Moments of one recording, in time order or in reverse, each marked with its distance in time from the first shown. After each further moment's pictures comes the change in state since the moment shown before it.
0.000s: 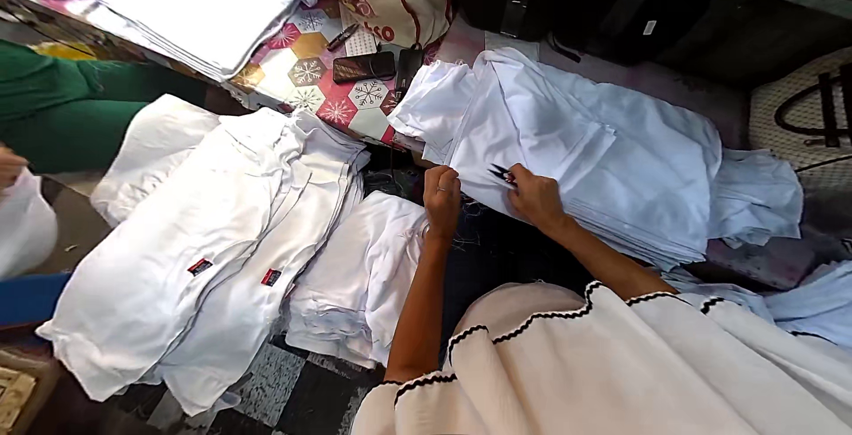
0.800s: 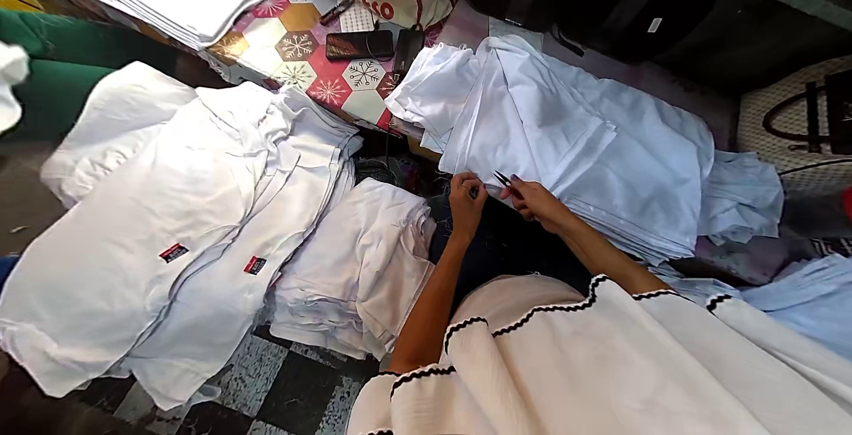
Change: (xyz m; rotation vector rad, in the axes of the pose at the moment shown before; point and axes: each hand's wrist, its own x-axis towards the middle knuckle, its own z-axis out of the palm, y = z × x) left_hand -0.055 0.019 0.040 -0.245 -0.255 -0.502; right_hand -0.004 -0.002 -0.011 0.923 -0.619 0.836
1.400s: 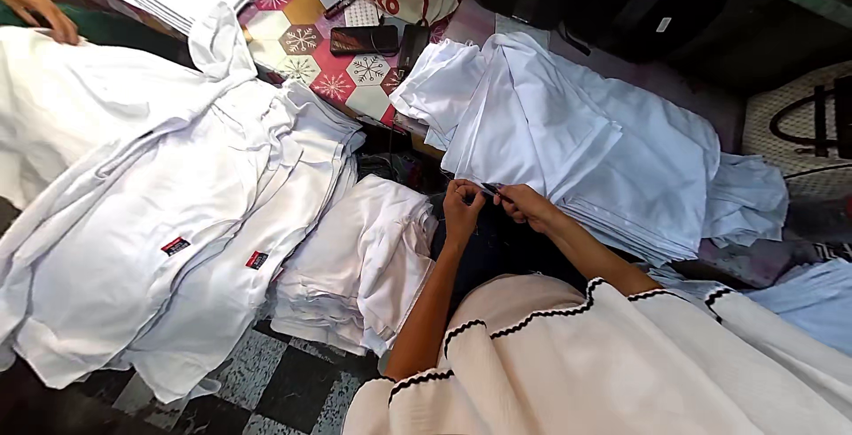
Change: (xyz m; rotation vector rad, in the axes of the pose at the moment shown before) left_hand -0.012 0.011 -0.027 -0.226 -0.029 -0.198; right_hand 0.012 -0.001 0.020 0.087 -0.101 0.059
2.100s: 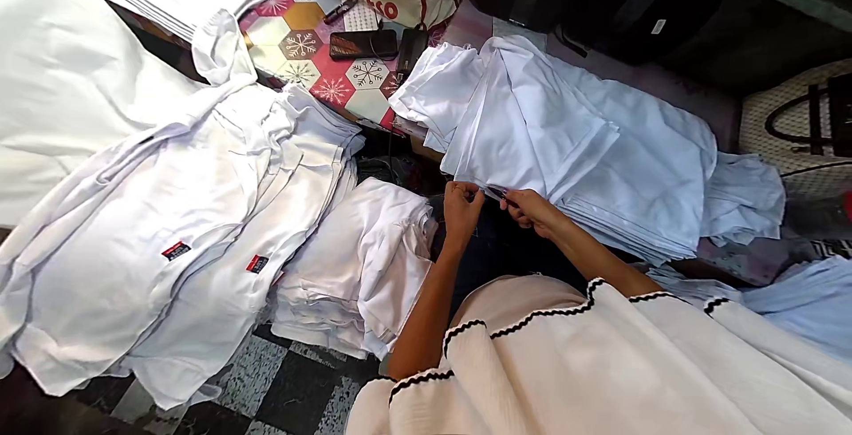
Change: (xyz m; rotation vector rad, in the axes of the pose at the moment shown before) left_hand 0.010 0.033 -0.005 0.269 -0.116 -0.220; right_hand -0.009 0.003 -0.003 0.028 0.055 0.071
